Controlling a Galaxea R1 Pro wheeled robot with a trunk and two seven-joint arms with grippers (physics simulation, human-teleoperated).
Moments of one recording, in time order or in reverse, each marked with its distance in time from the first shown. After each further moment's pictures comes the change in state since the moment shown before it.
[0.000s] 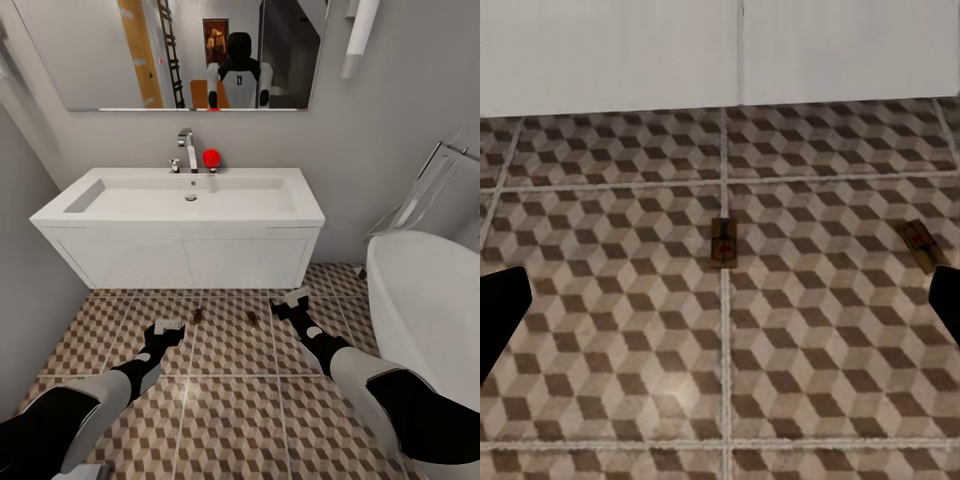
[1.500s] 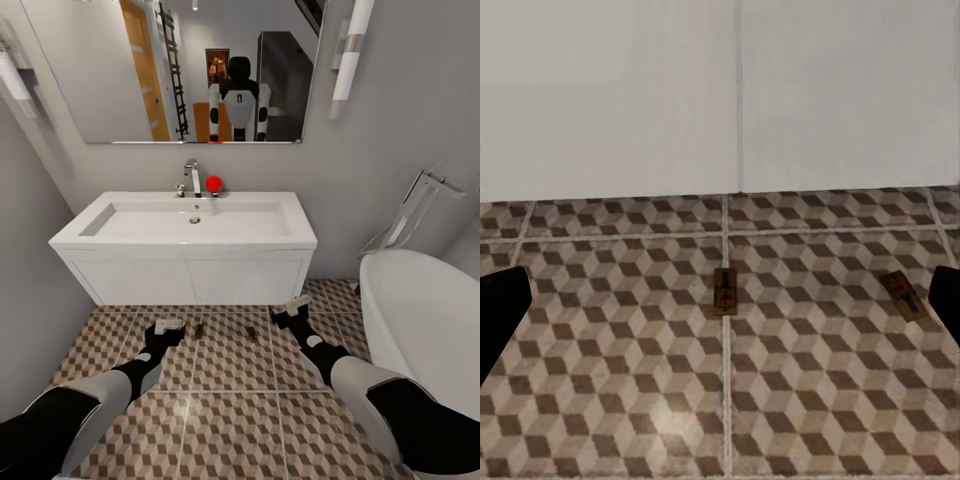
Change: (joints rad) left arm 0.000 -0.002 -0.001 0.000 0.000 0.000 -0.002; right arm 0.041 0.001 -0.001 -0.002 0.000 0.000 0.000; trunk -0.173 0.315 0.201
